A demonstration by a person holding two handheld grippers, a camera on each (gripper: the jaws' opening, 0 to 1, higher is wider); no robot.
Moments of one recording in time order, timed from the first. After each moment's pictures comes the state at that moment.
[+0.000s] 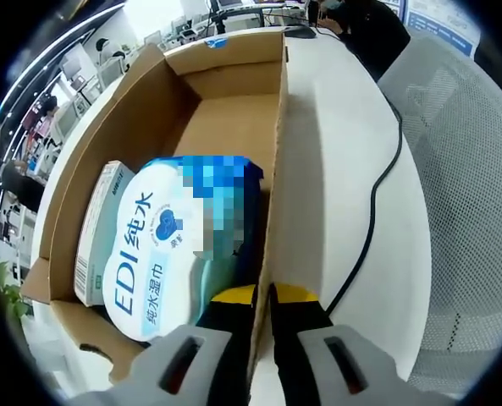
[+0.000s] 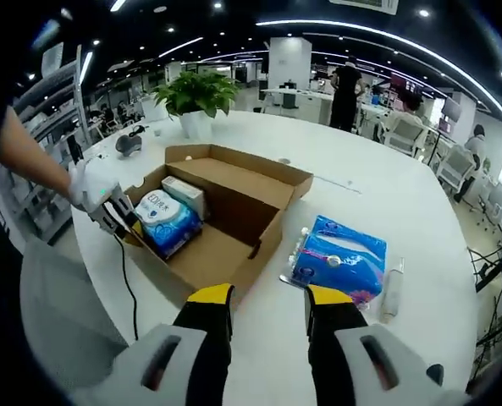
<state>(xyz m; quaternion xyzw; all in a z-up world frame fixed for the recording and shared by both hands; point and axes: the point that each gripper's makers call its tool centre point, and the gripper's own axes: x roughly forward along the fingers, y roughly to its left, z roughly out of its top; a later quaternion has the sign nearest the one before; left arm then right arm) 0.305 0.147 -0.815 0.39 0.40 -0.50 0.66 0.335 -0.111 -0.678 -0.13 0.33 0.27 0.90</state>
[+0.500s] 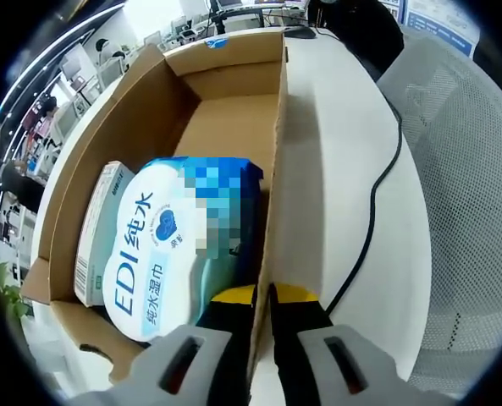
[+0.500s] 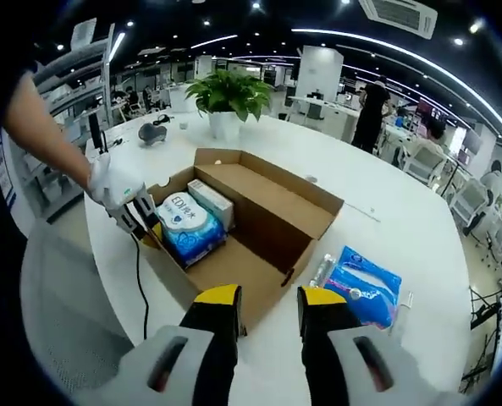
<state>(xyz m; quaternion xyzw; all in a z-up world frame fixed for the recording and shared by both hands) 0.305 0.147 -0.815 0.39 0.39 -0.50 0.66 0.337 -0.066 -0.661 -0.18 0.31 0.31 0.88</state>
